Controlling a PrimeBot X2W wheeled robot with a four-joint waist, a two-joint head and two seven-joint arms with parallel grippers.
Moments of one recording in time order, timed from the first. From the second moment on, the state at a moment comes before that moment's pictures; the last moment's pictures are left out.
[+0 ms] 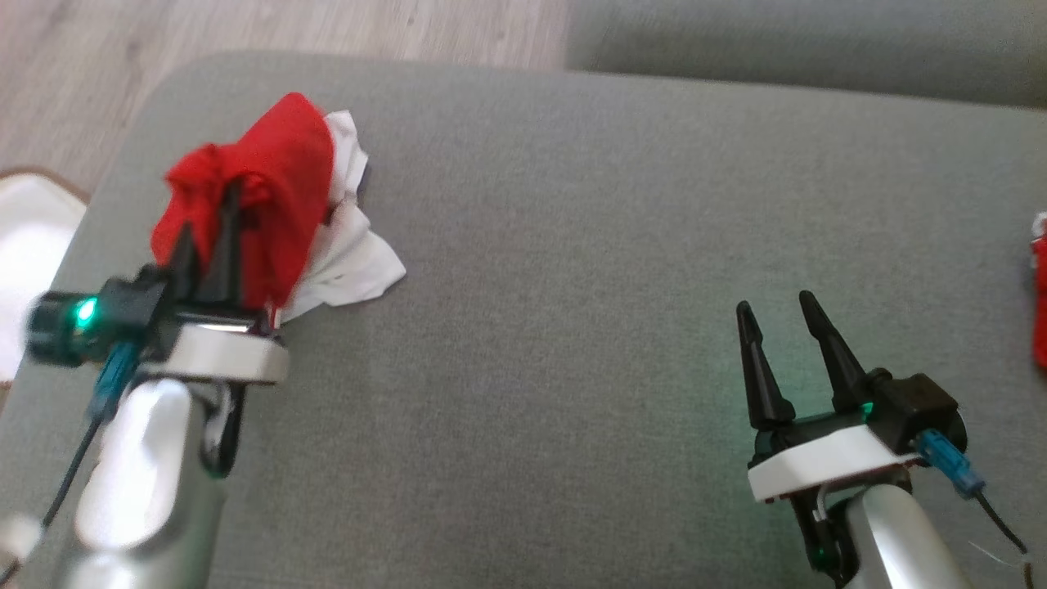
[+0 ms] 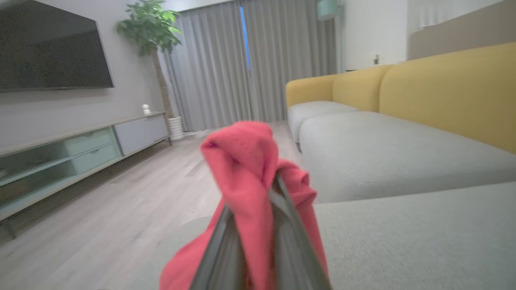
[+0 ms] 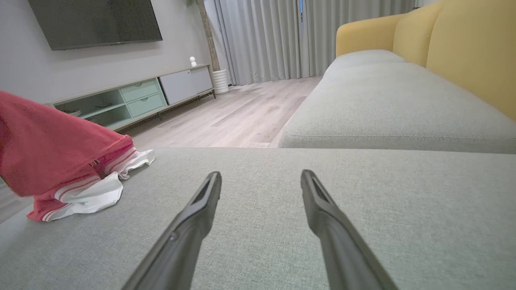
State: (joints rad) left arm -0.45 0.22 -0.17 0.43 -0.18 -0.04 -0.25; right arm -0.11 -0.05 0.14 0.28 0.16 0.13 -0.25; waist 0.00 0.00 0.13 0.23
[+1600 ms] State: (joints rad) left arm -0.93 0.25 -0.58 0.35 -0.18 -0.13 -0.26; right arm -0.24 -0.05 0.23 0.17 0.32 0.13 -0.25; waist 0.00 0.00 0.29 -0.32
